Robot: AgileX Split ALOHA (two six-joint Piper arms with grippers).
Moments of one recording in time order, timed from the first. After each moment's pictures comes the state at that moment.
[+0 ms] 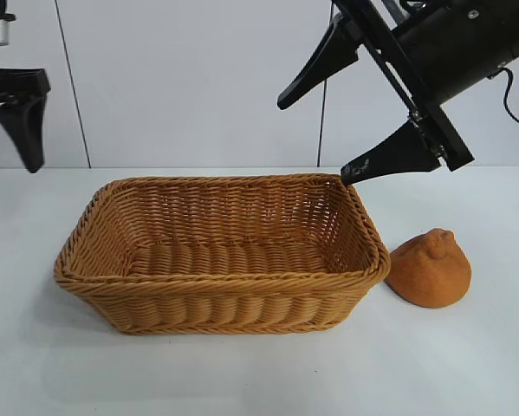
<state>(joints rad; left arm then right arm) -0.05 1.88 -1.49 -0.08 1.12 -0.05 0.25 1.67 -1.09 0.99 0.89 -0.35</state>
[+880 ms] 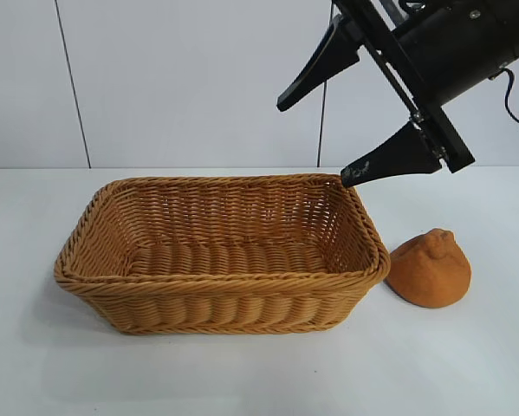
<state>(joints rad) -0.04 1.18 -1.06 -0.04 1.21 0.00 0.25 1.67 -1.09 0.99 0.91 -0.35</state>
